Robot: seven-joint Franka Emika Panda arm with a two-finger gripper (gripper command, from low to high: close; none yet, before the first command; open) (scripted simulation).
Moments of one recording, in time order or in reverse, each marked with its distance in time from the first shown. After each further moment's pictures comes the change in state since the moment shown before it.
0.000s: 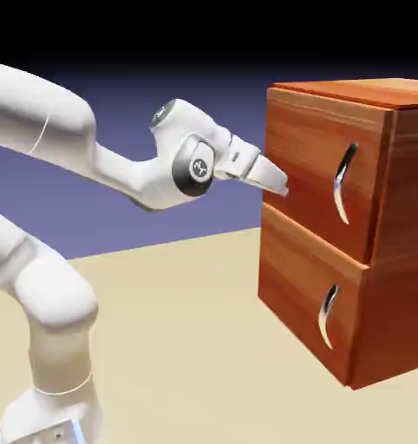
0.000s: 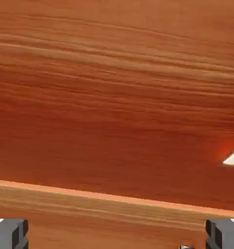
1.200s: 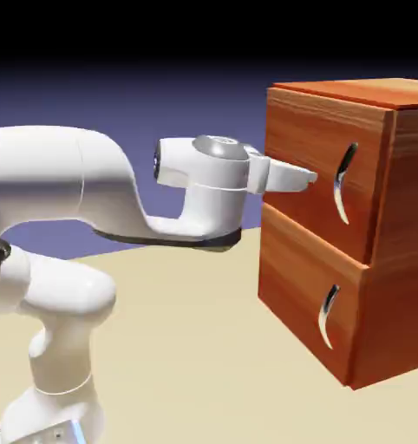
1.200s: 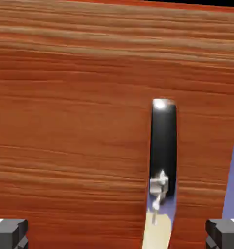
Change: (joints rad) arm 0.543 -0.255 -0.608 0.191 -1.566 -0.150 1.115
